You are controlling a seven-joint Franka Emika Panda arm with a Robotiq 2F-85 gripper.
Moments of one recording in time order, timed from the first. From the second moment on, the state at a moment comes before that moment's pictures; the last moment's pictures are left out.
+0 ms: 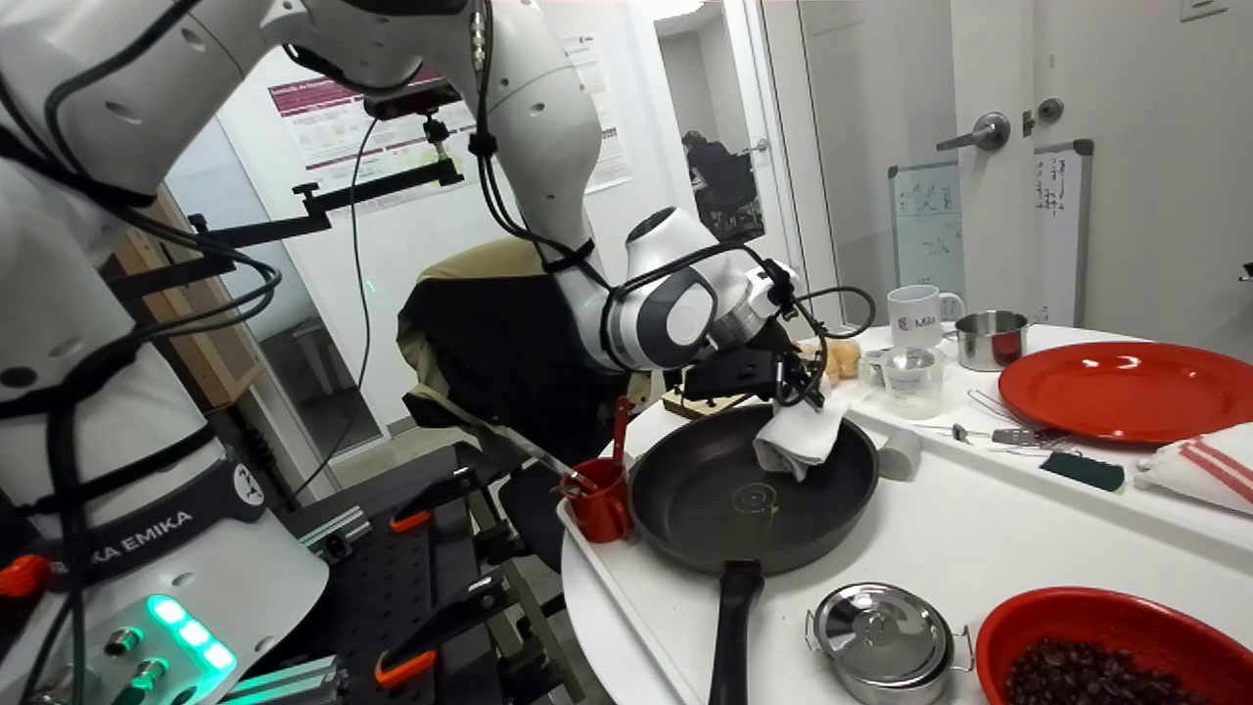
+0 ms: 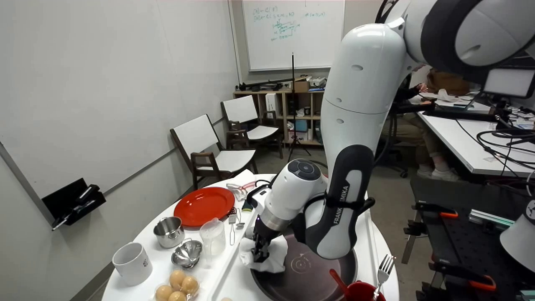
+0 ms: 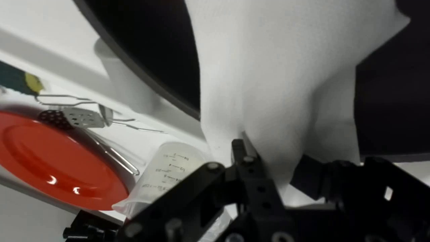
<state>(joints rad) 0.28 0.96 -0.18 -2.01 -0.11 3.46 -0.16</state>
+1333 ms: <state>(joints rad) -0.55 1.06 0.54 -2.16 -0.39 3.31 -0.14</state>
